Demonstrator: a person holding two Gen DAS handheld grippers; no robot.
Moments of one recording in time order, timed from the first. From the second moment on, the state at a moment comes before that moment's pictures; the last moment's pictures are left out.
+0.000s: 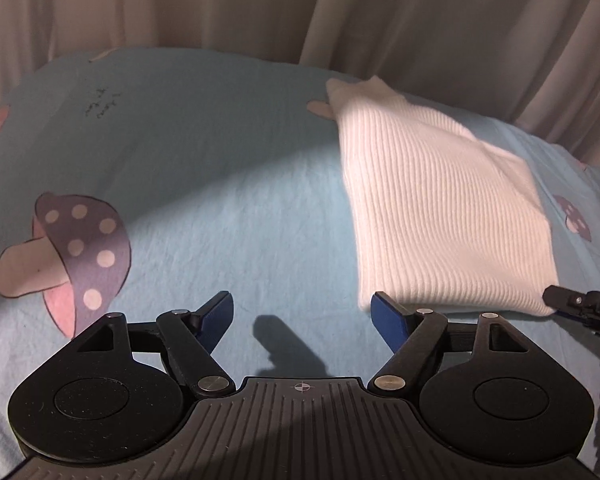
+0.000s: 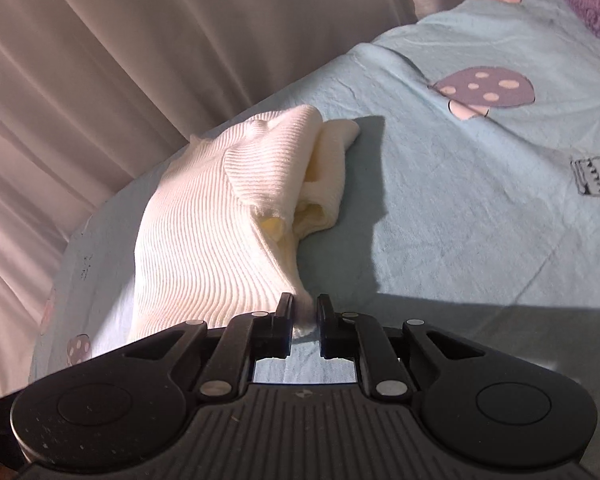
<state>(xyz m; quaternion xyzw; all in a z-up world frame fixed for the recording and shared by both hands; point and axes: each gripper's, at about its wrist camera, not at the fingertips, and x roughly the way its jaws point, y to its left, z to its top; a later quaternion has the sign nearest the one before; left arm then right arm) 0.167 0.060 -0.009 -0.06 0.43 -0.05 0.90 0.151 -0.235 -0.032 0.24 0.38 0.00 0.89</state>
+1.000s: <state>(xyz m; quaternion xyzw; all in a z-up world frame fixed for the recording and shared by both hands) 0.187 0.011 -0.030 0.01 0.47 -0.06 0.88 0.154 -0.170 -0.041 -0.02 0.47 0.02 0.88</state>
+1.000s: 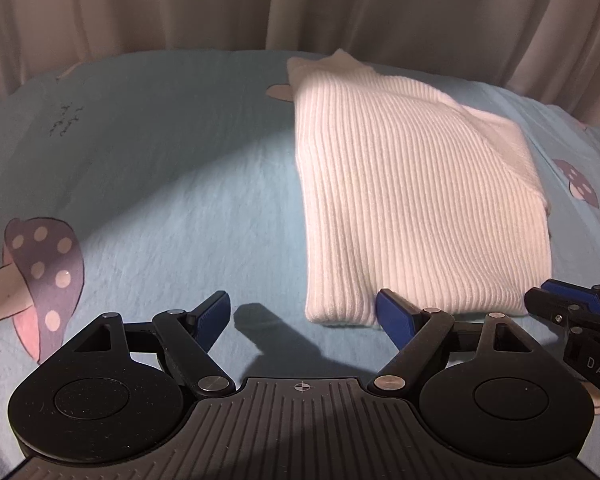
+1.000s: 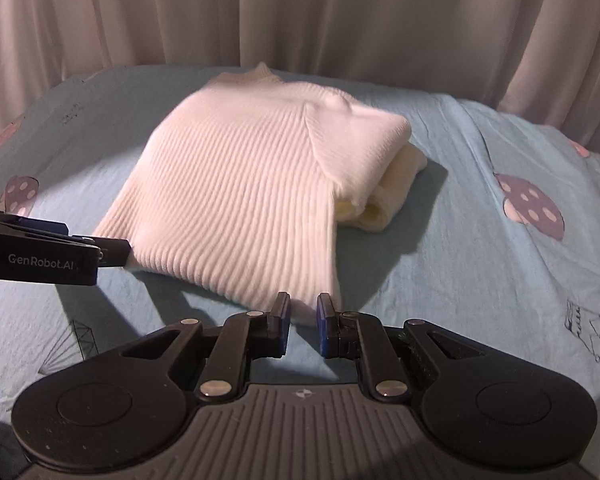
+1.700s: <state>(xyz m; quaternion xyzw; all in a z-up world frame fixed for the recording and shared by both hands) 0.153 0.005 0.004 0.06 0.51 -0.02 0.86 0.139 -0.176 0.000 0.01 0.51 0.01 0.86</state>
